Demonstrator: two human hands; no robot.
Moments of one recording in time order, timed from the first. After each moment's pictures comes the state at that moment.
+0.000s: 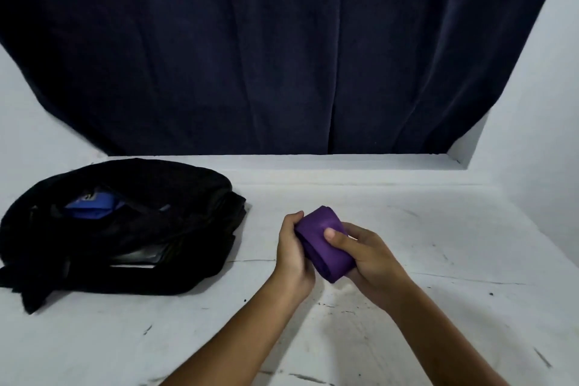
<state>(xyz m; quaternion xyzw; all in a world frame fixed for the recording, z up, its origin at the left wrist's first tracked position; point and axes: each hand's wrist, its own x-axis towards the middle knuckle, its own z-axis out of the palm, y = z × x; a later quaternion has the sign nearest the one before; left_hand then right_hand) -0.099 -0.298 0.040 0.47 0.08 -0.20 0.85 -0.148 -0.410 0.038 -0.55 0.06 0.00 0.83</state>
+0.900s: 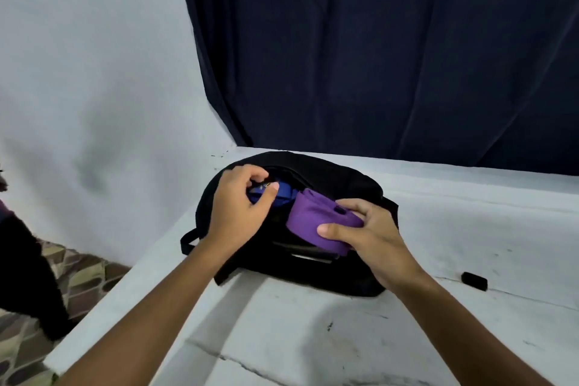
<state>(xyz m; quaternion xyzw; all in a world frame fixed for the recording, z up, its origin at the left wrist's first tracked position) -0.002 0.101 0.079 0.83 -0.16 0.36 0.40 -0.059 -0.115 0.073 -0.72 -0.01 -0.03 0.69</state>
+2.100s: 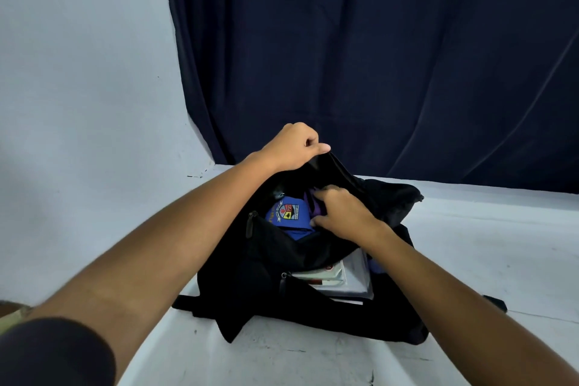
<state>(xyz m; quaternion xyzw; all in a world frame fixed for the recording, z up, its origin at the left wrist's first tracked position) 0.184 0.083 0.159 0.88 -0.34 0.09 0.33 0.091 -0.048 0.086 -0.99 -0.05 -0.07 0.11</state>
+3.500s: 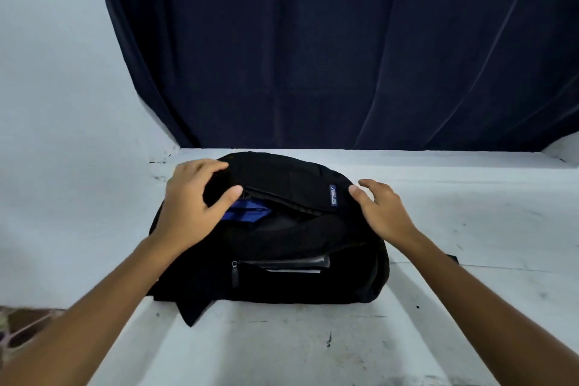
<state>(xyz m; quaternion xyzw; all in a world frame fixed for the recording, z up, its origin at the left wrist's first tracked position) 0.096 0.157 0.056 0.86 -0.26 0.30 0.31 0.025 -0.169 0.036 -0.89 0.16 -0.14 0.40</state>
